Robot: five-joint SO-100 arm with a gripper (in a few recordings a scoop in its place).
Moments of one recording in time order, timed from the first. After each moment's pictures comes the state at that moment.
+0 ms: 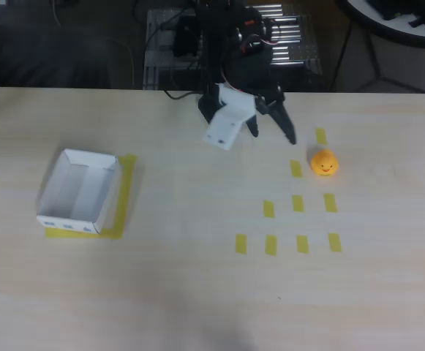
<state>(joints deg) -25.9 130.6 108.9 91.0 -30.5</state>
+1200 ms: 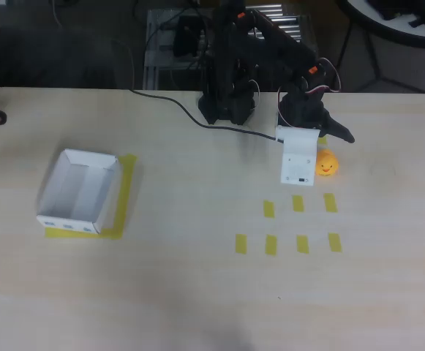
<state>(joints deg) -46.1 97.4 101.2 86.3 -43.7</state>
